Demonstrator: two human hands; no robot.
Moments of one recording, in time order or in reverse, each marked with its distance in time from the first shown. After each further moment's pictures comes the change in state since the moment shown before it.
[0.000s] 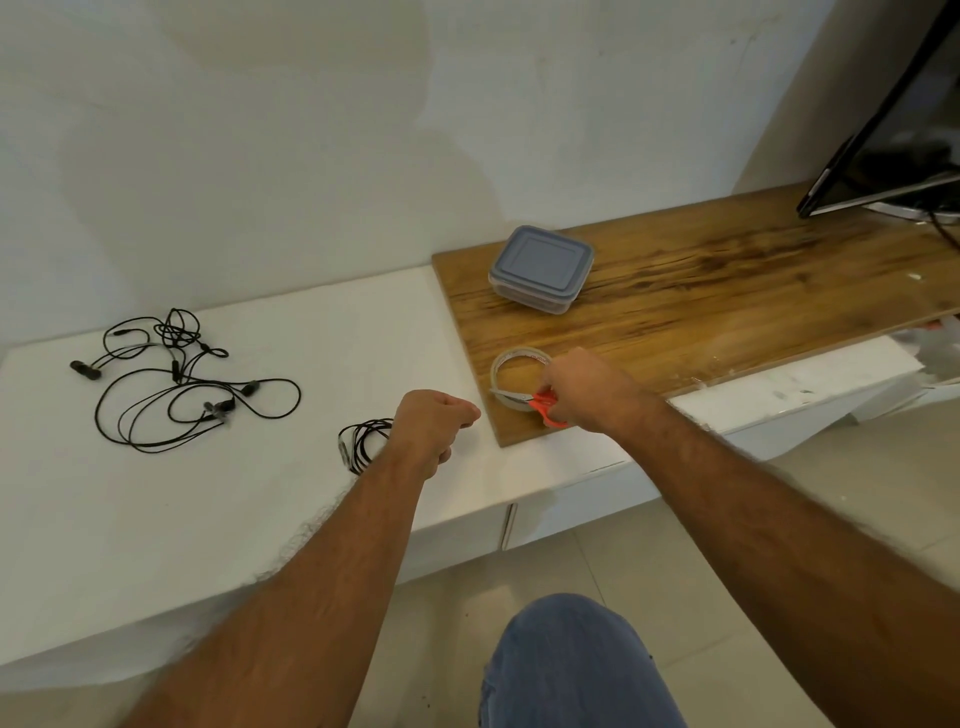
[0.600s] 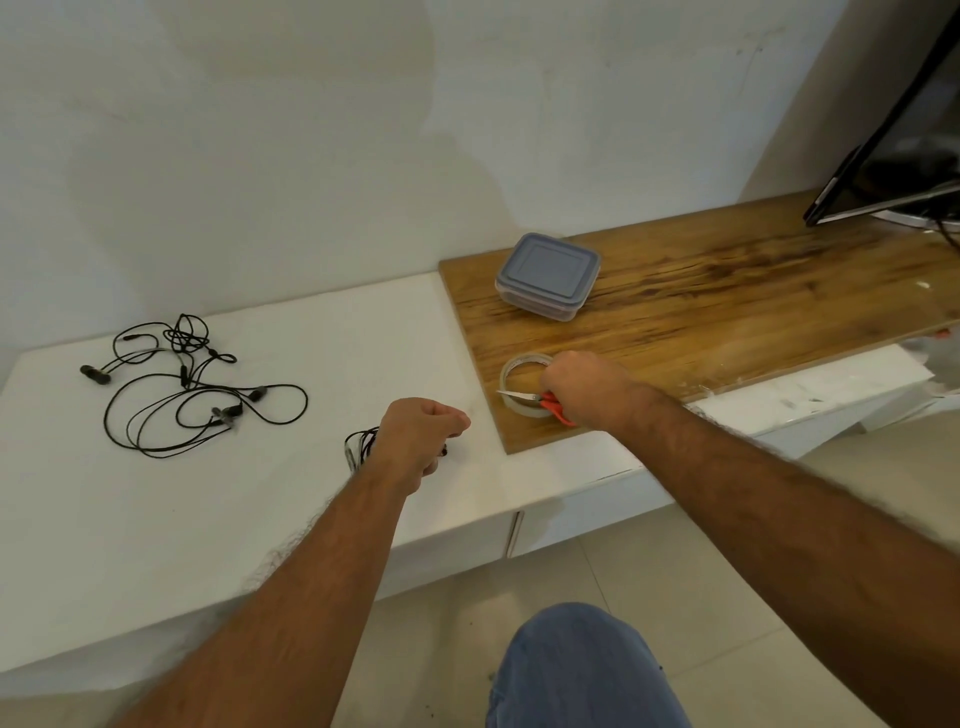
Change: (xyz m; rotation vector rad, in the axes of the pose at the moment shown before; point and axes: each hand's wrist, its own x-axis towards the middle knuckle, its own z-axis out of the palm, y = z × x) left_hand -0.015 0.003 -0.021 0.013 0.019 0.037; right_hand 0.010 -0.008 -0.007 -0.262 -0.029 -0.057
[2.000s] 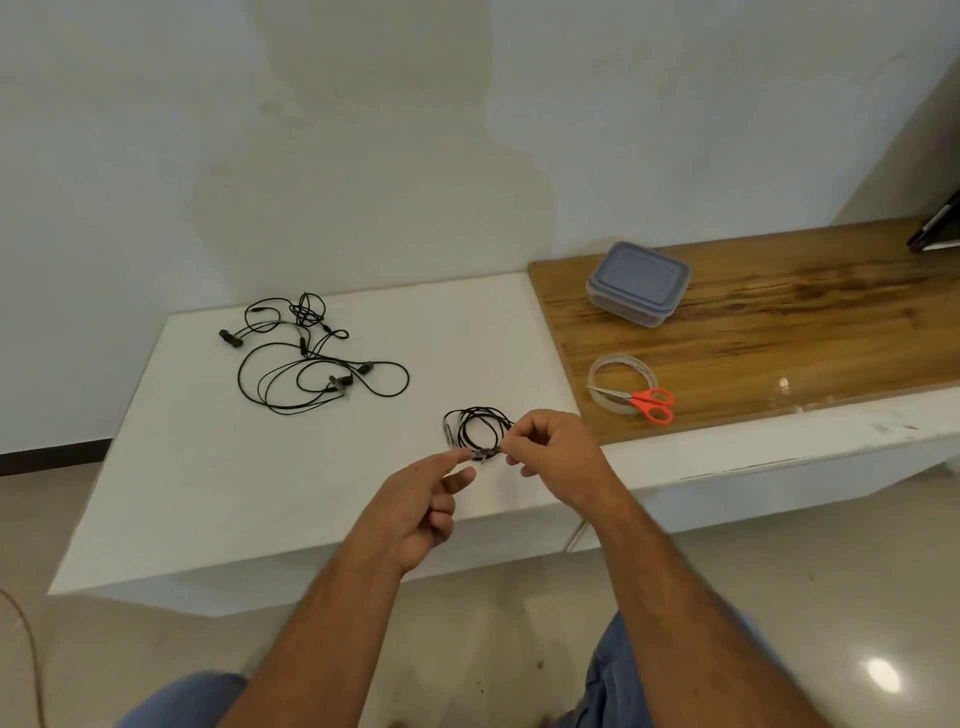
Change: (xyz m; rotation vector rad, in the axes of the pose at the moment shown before) left_hand -0.076 -0.062 -0.095 -0.611 -0.098 -0.299; right_hand -0.038 -0.149 0.026 1.551 0.276 0.003
